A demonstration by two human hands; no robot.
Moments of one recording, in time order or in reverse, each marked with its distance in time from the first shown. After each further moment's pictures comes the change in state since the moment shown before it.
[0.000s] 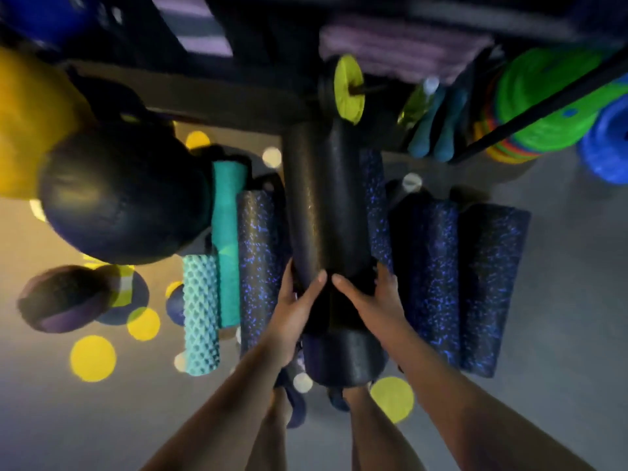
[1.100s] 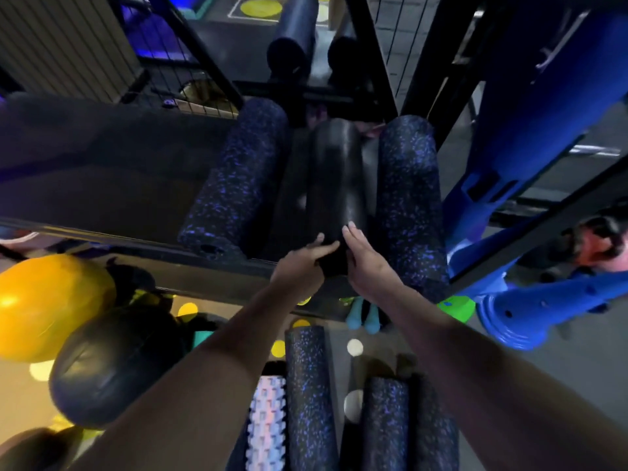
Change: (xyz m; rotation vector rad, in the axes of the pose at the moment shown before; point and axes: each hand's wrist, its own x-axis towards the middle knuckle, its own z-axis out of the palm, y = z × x) left_hand -0.048 0.384 0.201 1.054 -0.066 0.747; right_hand 0.072 -0.331 -0.287 -0.446 0.079 -0.846
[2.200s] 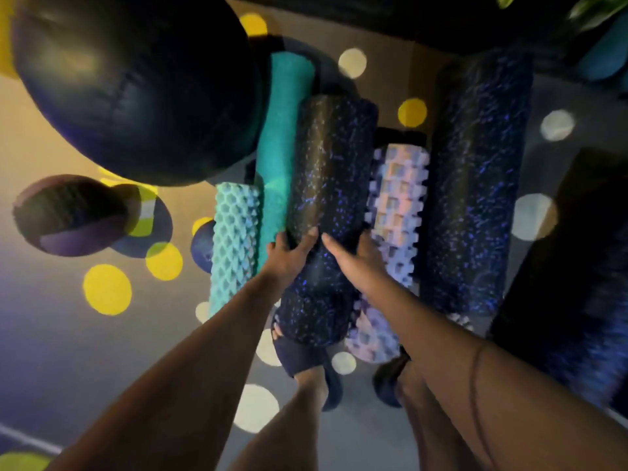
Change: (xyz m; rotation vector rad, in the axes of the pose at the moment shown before) left_hand -0.243 -0.556 0.285 -0.578 0.002 -1.029; right_hand -0.224 0.043 0.616 0.462 -0.455 0.836
